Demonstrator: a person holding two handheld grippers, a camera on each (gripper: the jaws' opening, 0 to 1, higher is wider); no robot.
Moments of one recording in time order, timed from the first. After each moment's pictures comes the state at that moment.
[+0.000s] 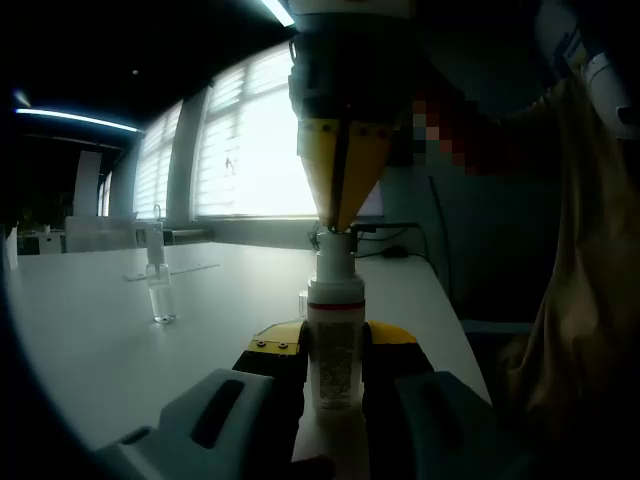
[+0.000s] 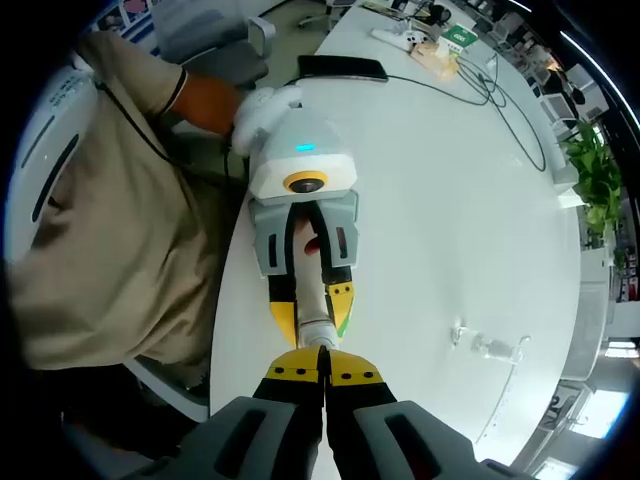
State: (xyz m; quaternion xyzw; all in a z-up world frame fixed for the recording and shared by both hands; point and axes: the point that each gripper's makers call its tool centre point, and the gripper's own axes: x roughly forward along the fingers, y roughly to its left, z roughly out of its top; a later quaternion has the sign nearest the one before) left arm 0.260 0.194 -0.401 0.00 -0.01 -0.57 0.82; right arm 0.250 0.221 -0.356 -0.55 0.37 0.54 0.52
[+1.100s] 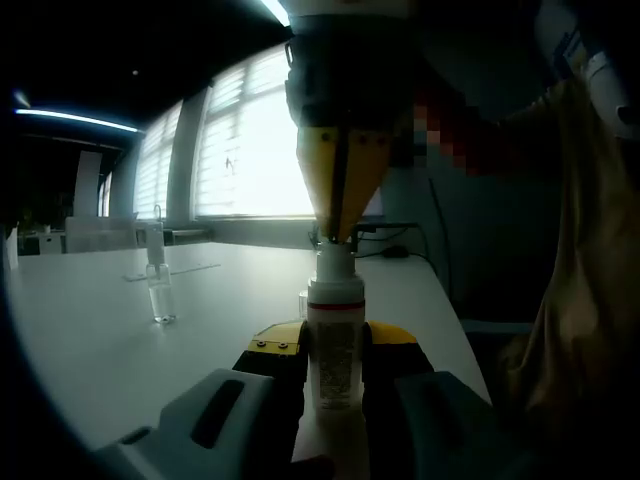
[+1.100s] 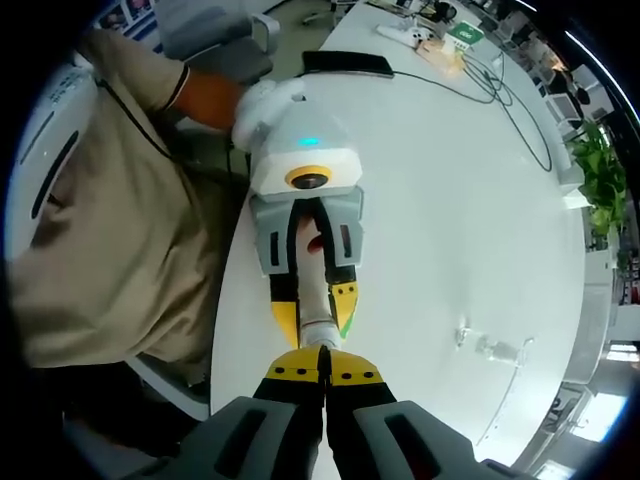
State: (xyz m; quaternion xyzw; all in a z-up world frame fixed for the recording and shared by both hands) left arm 0.258 0.193 -0.400 0.00 -0.01 -0.57 0.82; right arm 0.248 0.219 -0.361 -0.55 0.37 0.55 0.51
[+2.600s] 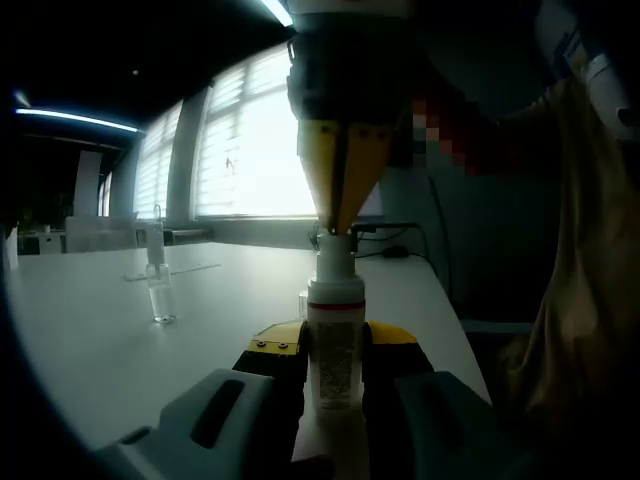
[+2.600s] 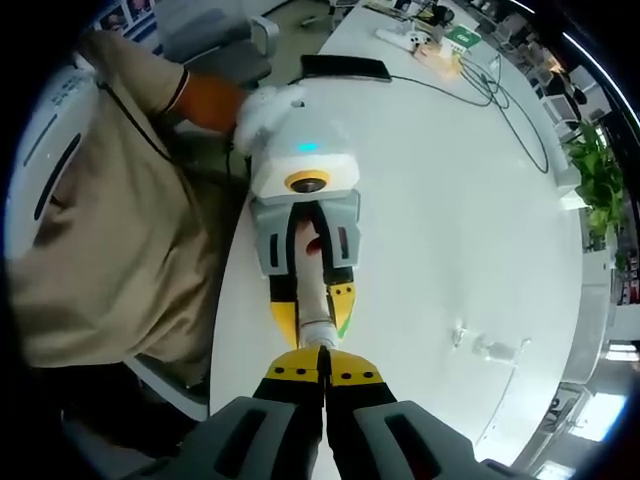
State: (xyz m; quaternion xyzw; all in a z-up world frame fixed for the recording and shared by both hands) left arm 0.259 0.194 -0.401 0.00 -0.01 -0.57 0.82; right arm 0.248 0.220 -0.358 -0.55 0.37 0.55 0.51
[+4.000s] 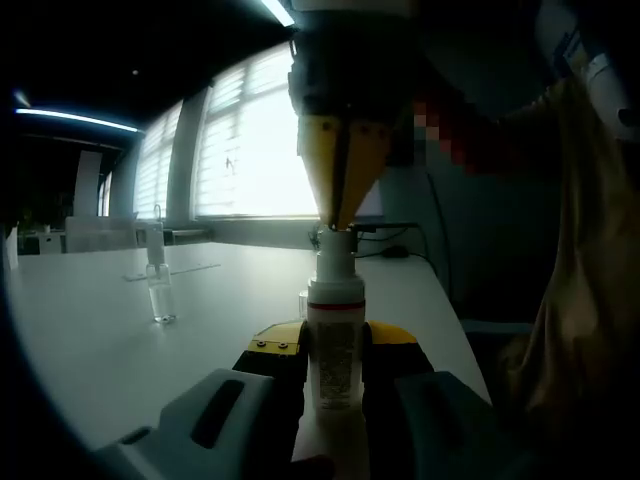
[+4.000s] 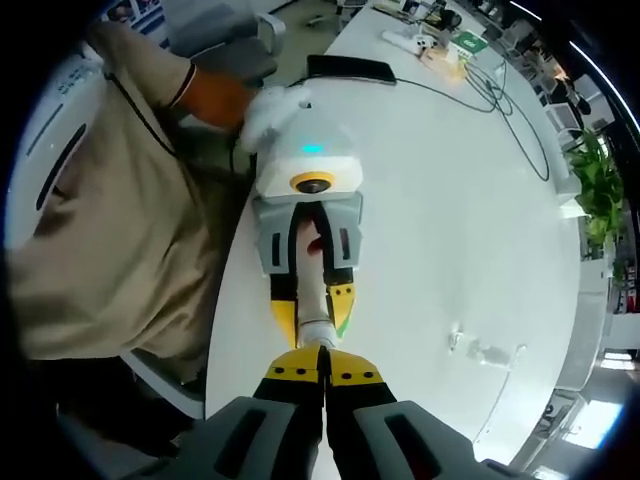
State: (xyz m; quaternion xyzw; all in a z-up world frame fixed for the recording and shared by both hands) left arm 0.259 0.194 -0.401 0.00 -0.01 -0.57 0.82; right arm 0.248 0.219 -0.354 -0.55 0.35 0.55 0.51
